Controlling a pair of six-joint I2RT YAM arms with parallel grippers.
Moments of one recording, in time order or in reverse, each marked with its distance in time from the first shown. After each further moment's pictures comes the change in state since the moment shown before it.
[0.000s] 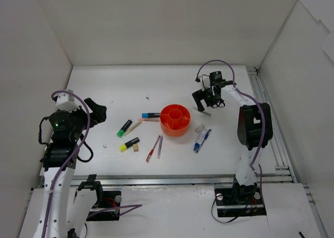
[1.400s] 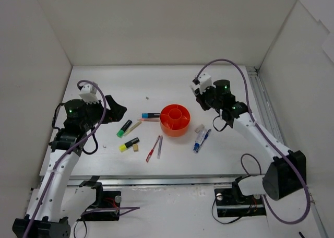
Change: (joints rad) left arm -0.136 0.163 0.042 0.051 0.195 0.036; right arm 0.170 -0.563 -0.344 0.233 0.010 -0.006
